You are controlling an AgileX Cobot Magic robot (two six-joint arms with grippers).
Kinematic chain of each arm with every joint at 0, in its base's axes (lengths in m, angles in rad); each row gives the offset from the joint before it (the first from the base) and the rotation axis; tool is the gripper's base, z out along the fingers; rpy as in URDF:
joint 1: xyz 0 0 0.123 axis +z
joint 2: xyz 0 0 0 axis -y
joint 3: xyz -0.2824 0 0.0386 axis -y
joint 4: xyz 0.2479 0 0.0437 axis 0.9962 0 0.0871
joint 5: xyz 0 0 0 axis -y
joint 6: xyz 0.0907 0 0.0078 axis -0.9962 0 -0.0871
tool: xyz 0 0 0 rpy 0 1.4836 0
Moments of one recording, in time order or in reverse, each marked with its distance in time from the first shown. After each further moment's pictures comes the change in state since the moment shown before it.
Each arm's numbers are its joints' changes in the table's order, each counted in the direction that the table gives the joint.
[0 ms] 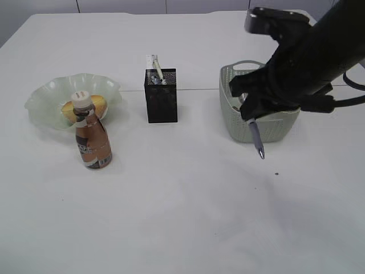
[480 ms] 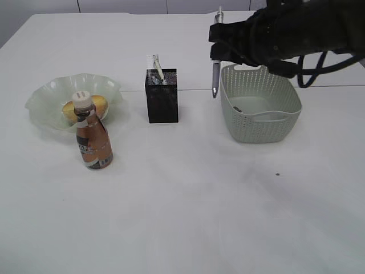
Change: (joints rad) left arm 0.000 0.000 0.000 -0.033 -0.002 0.000; right arm -0.048 -0.075 0.005 0.773 0.452 0.690
